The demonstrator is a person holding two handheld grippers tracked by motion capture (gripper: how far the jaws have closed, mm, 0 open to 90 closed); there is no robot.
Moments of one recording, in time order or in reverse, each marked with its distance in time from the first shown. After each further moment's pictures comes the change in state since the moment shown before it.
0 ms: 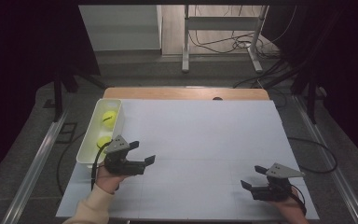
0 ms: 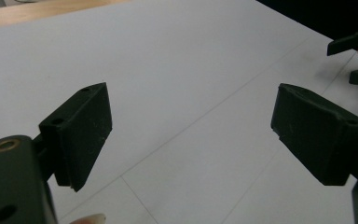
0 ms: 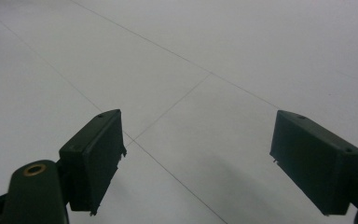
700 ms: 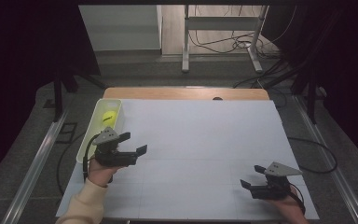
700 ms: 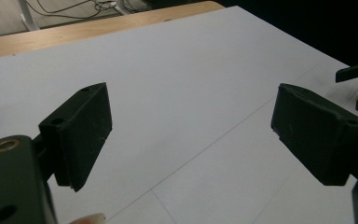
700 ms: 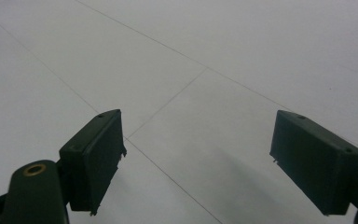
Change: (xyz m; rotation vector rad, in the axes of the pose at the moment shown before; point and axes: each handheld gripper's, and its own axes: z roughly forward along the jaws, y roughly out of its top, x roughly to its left) left arm 0.018 0.020 -0.017 -0.052 0.044 -0.024; right arm -0.003 0.000 0.004 0.028 -0.008 0.009
